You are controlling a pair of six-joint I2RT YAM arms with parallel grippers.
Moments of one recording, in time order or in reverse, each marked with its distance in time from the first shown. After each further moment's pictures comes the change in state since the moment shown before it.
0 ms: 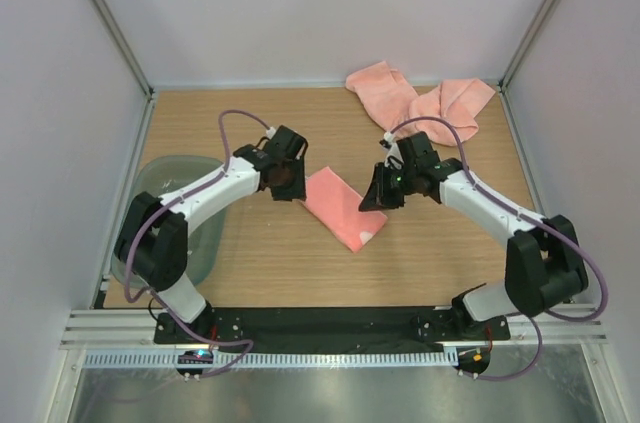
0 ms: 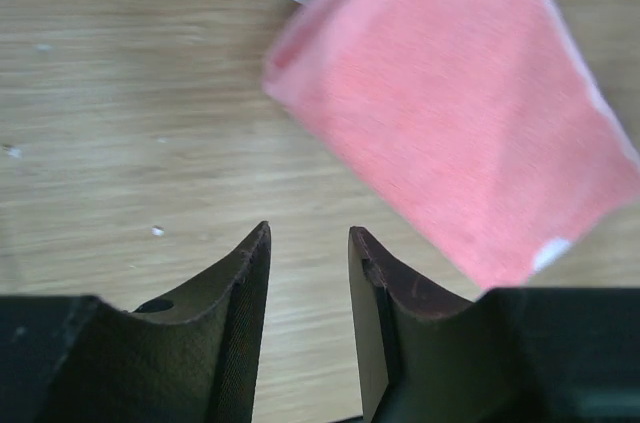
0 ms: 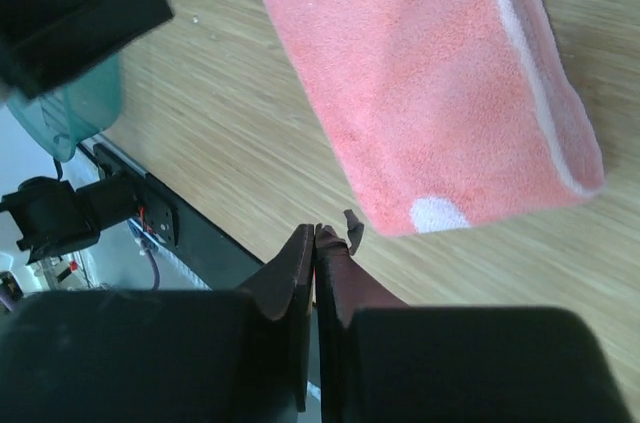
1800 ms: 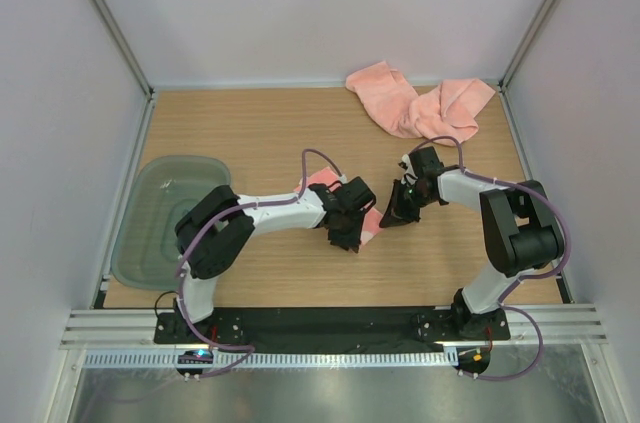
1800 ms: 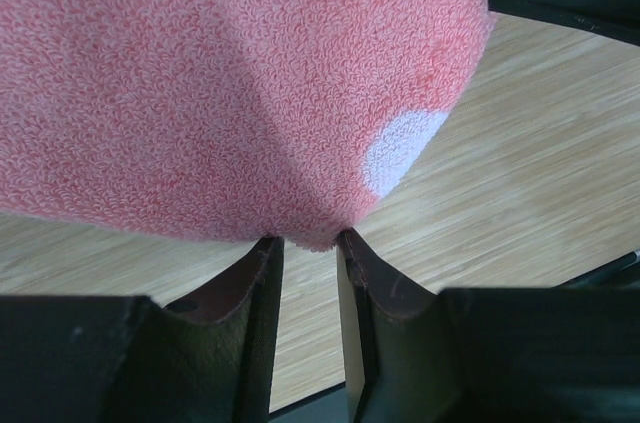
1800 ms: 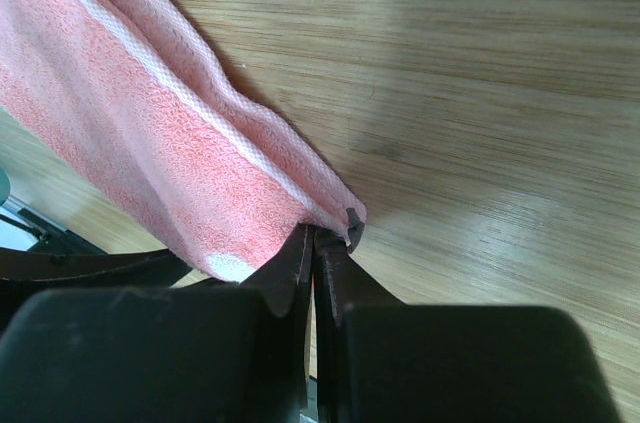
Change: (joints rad) left arm -0.420 0.268 0.065 0.127 0.100 -0.153; right arm -0.169 0.280 -0.109 0.062 0.034 -0.044
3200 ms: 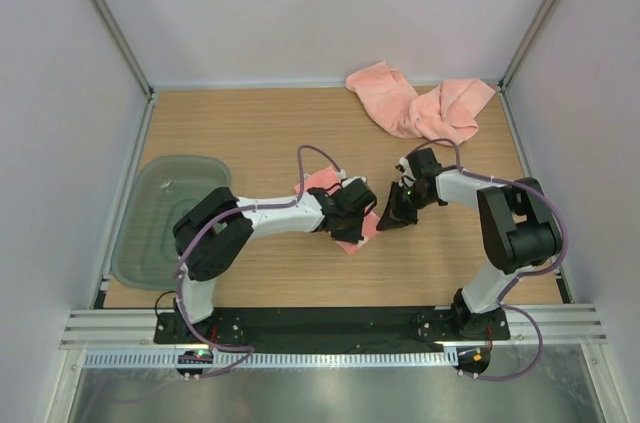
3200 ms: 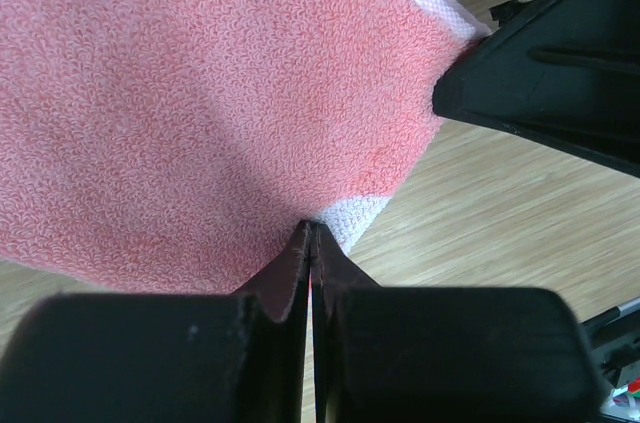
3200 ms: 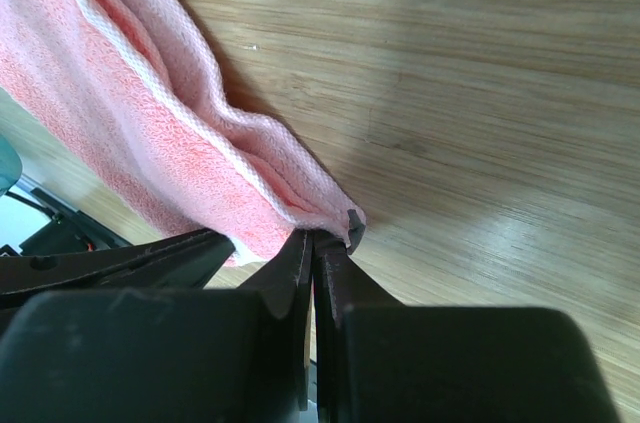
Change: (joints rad) left arm -0.014 -0.012 -0.031 0.107 -0.115 -0.026; right arm 0.000 0.021 0.000 -0.005 -0.046 0.001
